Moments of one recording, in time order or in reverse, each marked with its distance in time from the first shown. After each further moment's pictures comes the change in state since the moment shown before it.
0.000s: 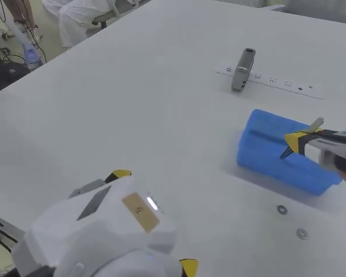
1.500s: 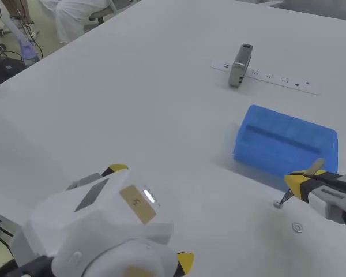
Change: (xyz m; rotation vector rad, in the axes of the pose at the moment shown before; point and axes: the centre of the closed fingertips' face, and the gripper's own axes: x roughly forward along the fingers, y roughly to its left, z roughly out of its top) left arm 0.000 0.000 -0.002 0.008 0.009 0.002; right arm -0.030 0.044 -0.063 -0.012 0.076 0.037
